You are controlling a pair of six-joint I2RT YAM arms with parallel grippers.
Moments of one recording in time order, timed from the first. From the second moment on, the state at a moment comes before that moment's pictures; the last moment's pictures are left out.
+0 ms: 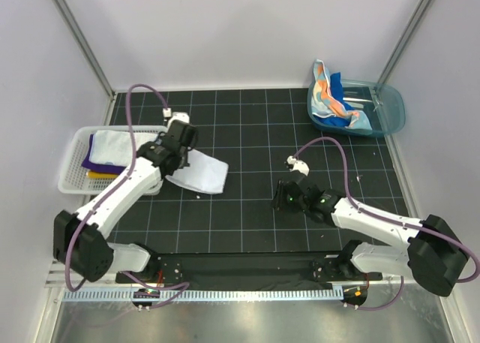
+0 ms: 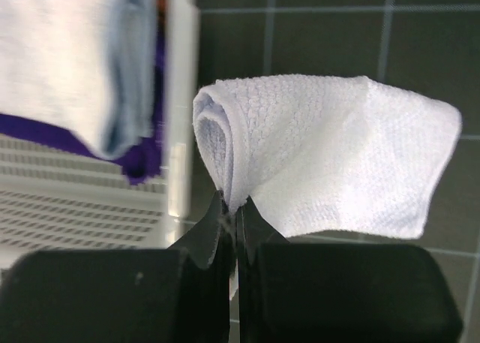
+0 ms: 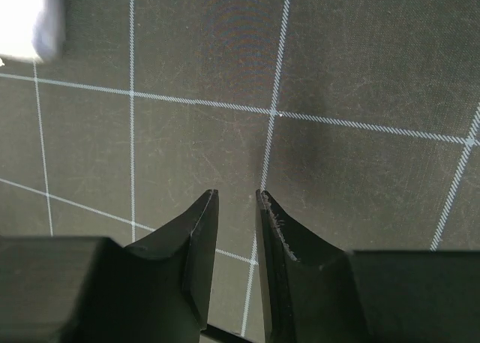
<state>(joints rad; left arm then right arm) -0.51 1.34 1.12 -0.72 -0.49 -0.33 0.80 1.14 0.56 -0.26 0.16 0.77</state>
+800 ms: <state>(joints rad) -0.04 1.18 1.12 -0.46 -0.46 0.05 0.80 1.28 0.62 -0.25 0.10 0.71</state>
